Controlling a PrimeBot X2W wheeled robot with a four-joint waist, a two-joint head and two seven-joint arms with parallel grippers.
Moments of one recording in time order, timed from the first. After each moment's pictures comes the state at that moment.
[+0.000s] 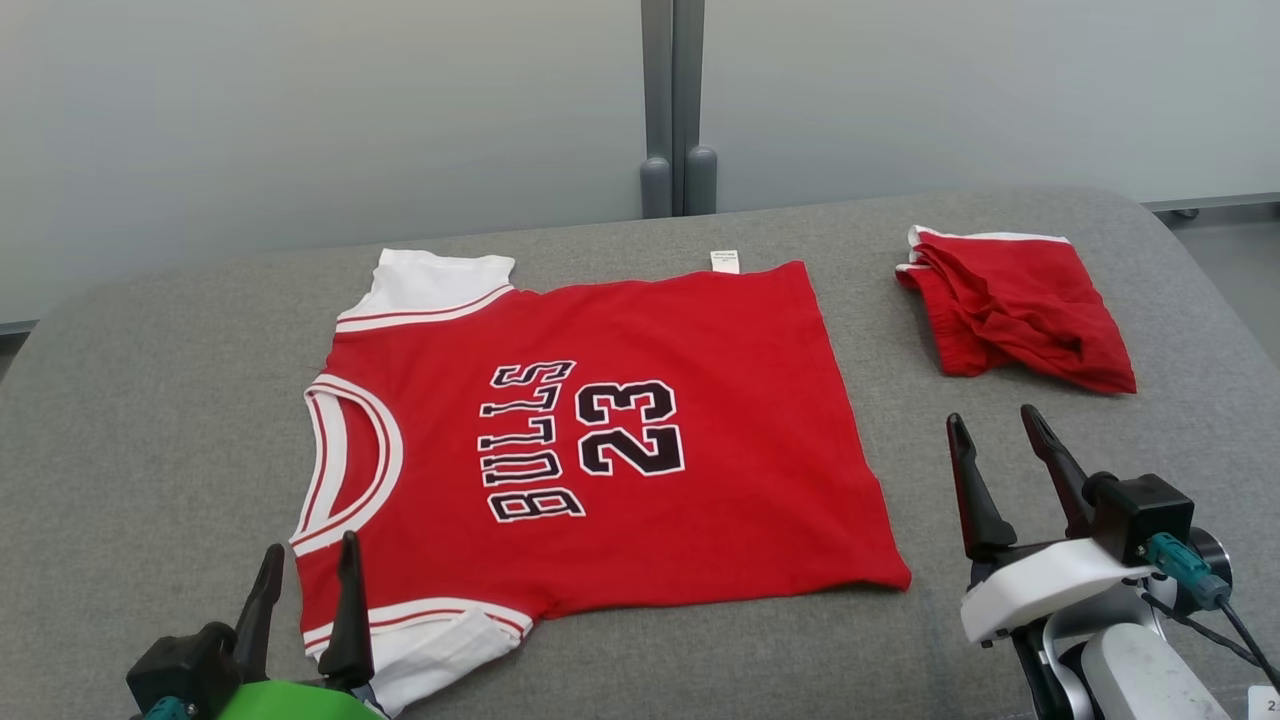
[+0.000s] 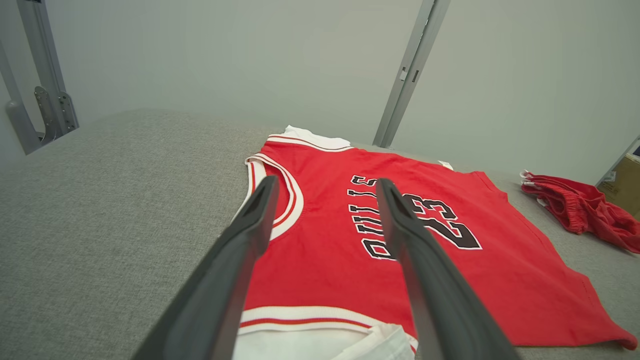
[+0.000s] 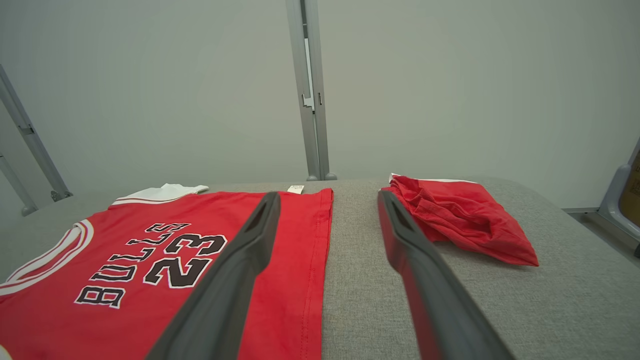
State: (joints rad) left arm 0.13 0.10 -0.16 0.10 -0.49 0.05 -0.25; right arm 0.00 -0.15 0.24 0.17 0.26 -0.06 -0.26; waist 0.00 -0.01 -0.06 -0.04
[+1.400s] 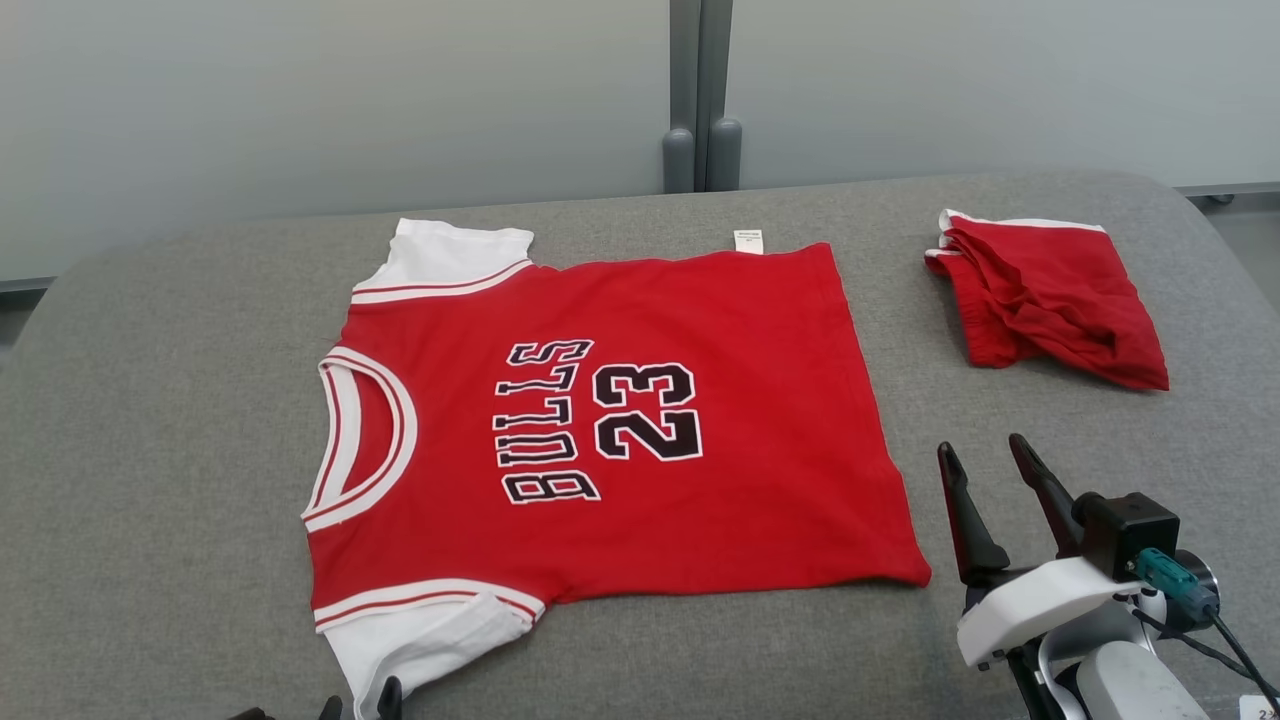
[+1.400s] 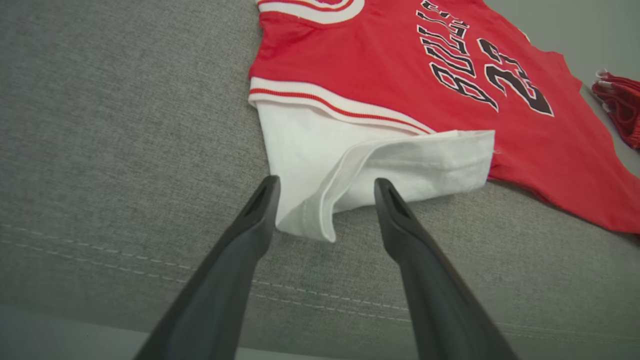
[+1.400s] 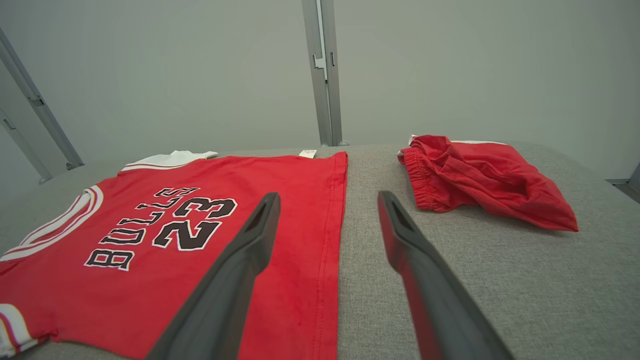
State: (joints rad) left arm 0.20 0.08 -0.20 0.29 -0.65 0.04 -0.08; right arm 0.01 -0.14 0.23 0.23 0.25 -0.02 -0.26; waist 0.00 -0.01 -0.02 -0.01
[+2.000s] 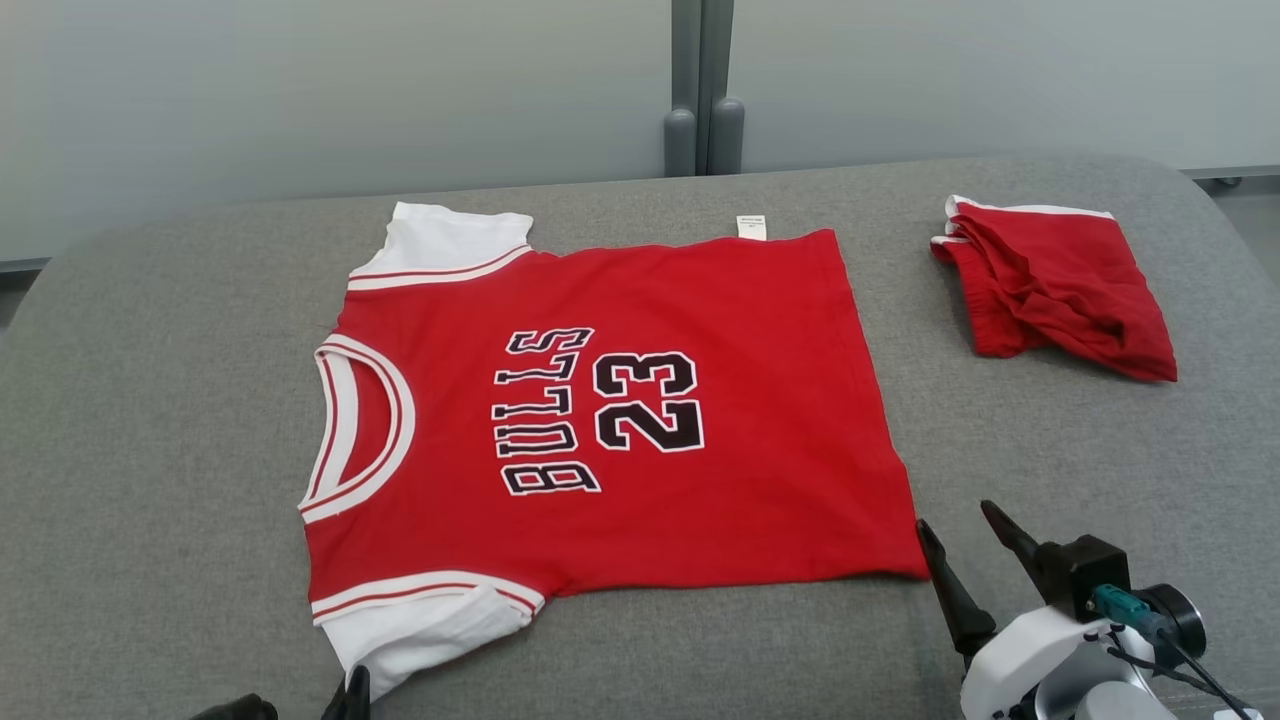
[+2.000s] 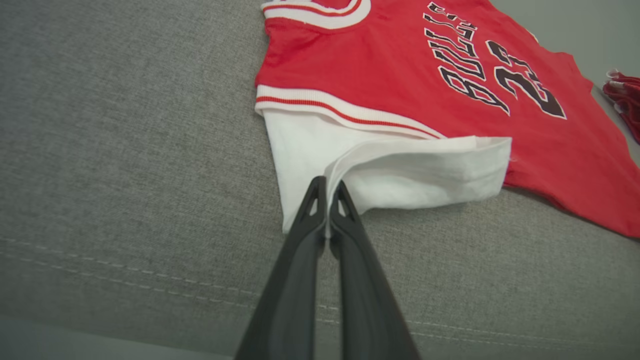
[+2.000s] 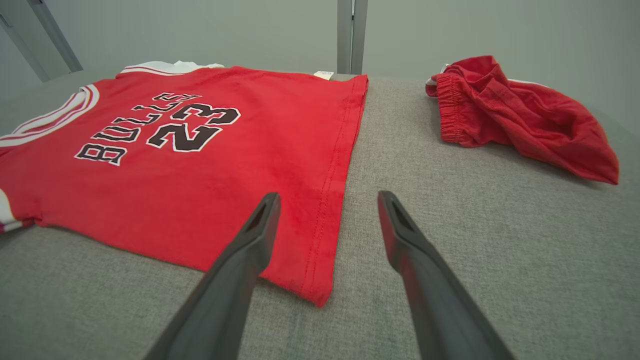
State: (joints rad) left arm 0.18 0.08 -0.20 0.31 -0.63 0.03 -0.11; right arm 0.01 -0.18 0.29 0.35 0.21 0.03 -0.25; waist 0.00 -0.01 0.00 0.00
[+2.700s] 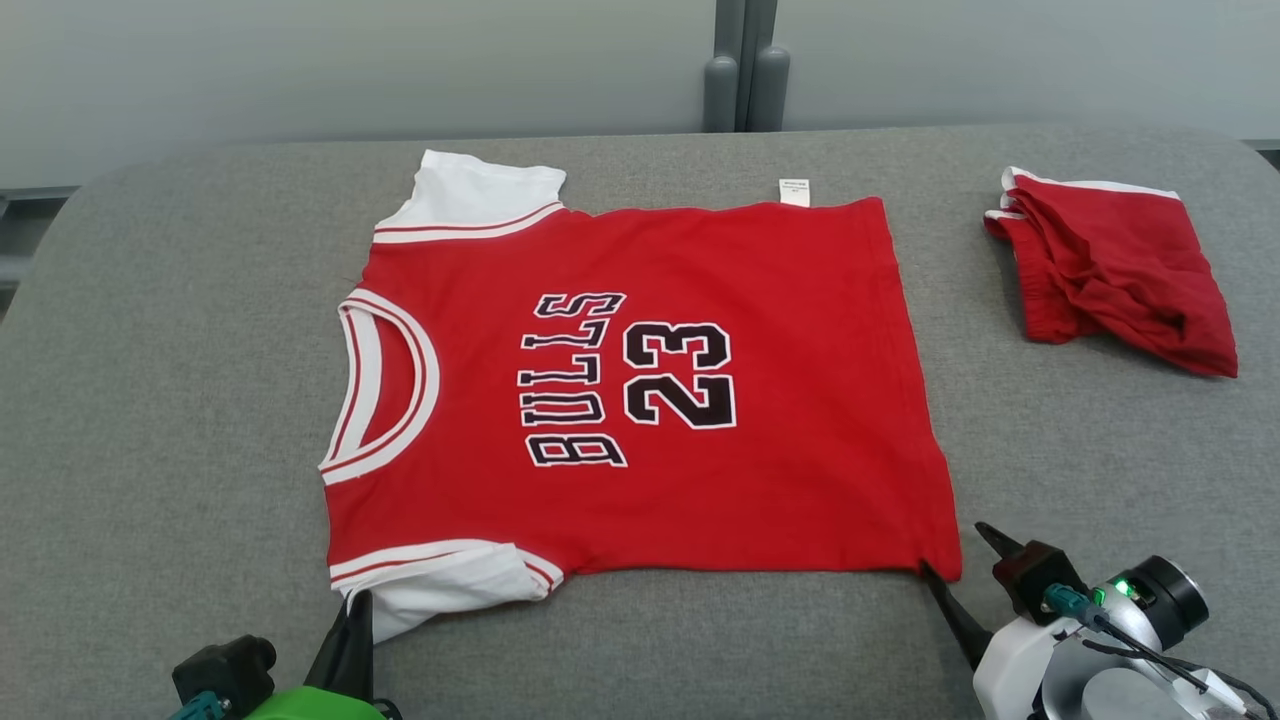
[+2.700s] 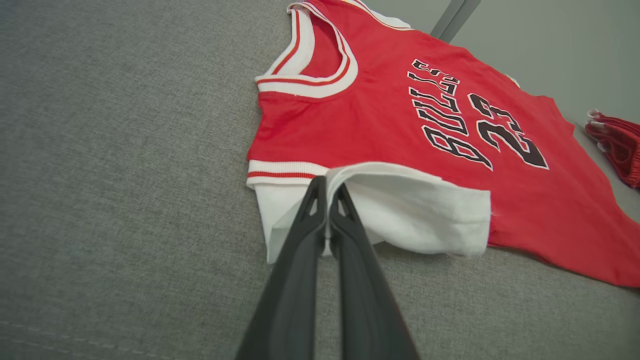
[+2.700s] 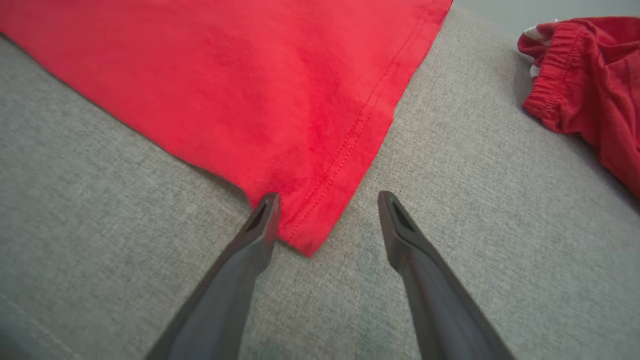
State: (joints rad) left arm 0.10 0.08 -0.20 0.26 -0.61 0.02 -0.16; right arm -0.09 -0.28 0.44 0.55 0.00 0.07 -0.22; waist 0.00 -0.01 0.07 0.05
